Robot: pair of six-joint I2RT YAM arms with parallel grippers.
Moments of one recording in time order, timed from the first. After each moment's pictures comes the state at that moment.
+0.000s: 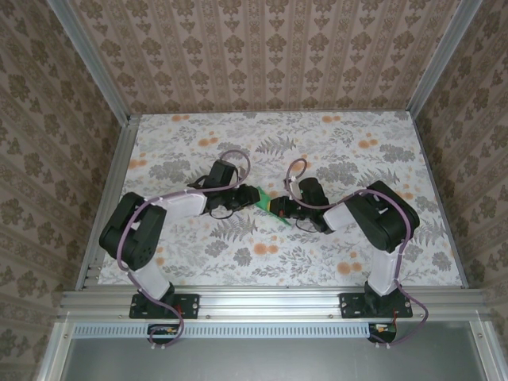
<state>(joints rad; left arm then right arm) -0.59 1.70 0.89 -0.05 0.45 -0.79 0.49 1.89 0.66 0.68 -0.52 0.75</state>
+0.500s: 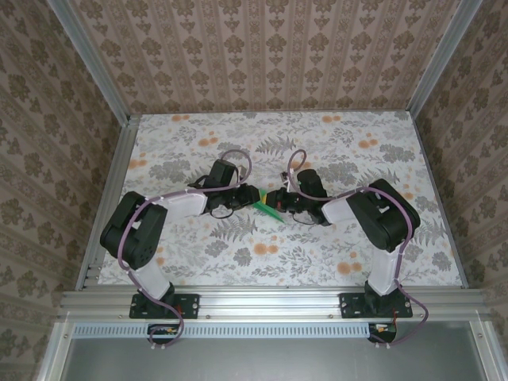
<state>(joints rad) -0.59 1.70 0.89 -0.02 0.44 -0.76 0.48 1.89 0.76 0.60 -0.63 0.88</state>
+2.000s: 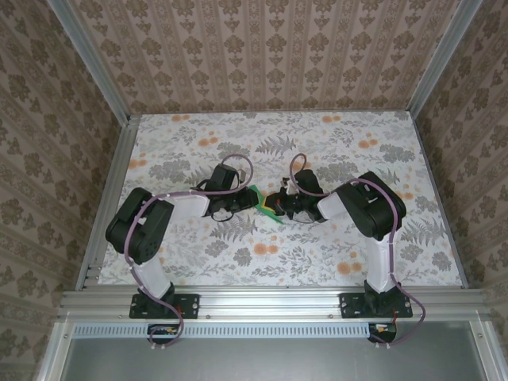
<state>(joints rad) -0.59 1.76 0.85 0.06 0.40 -0.73 0.45 2.03 0.83 0.58 -0.74 1.15</state>
